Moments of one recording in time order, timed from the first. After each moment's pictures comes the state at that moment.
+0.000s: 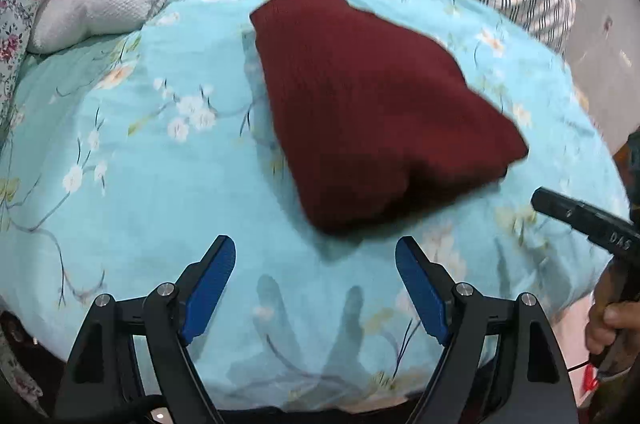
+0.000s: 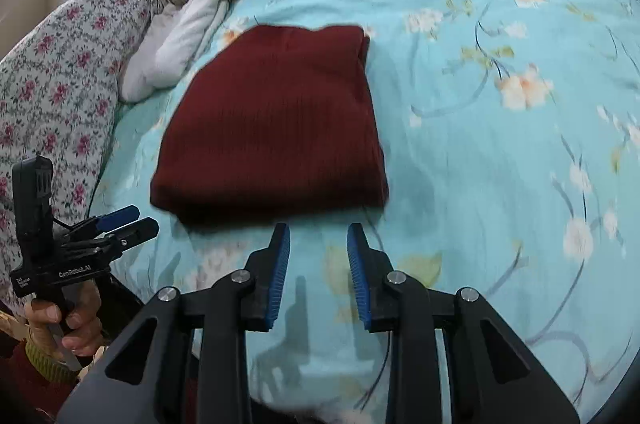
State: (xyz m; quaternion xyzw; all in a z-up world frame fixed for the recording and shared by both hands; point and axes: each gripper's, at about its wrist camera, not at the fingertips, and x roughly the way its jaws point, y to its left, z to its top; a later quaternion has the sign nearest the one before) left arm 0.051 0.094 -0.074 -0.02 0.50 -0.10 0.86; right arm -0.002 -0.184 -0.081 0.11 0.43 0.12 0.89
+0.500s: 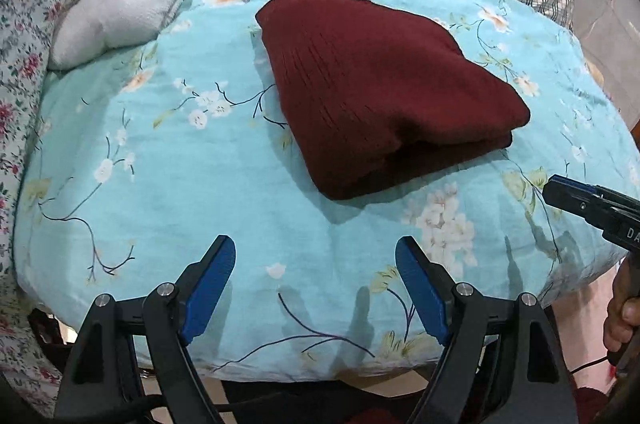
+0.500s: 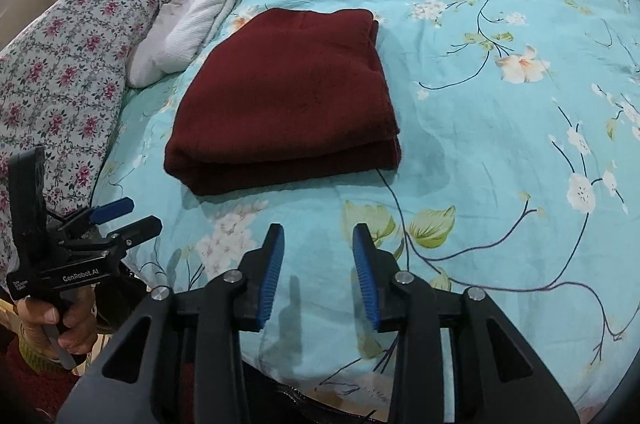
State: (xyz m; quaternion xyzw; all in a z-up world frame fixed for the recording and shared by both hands) left arm 0.027 0.086 -0.062 0.04 0.50 -0.07 0.86; right arm -0.029 -0.169 -0.083 0.10 0.43 0.12 0.89
